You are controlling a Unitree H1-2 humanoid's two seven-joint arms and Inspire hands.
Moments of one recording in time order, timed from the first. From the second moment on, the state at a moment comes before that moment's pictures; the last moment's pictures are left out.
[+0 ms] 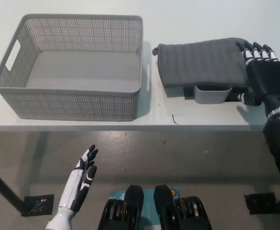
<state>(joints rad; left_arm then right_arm) -0.06 0.08 -0.05 0.25 0.22 -0.37 0.03 -0.65 -0.37 0.26 0.33 -0.94 0.15 -0.01</state>
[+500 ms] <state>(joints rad) -0.06 0.08 -0.05 0.25 0.22 -0.37 0.03 -0.81 -0.37 0.37 0.74 -0.94 0.13 -0.12</state>
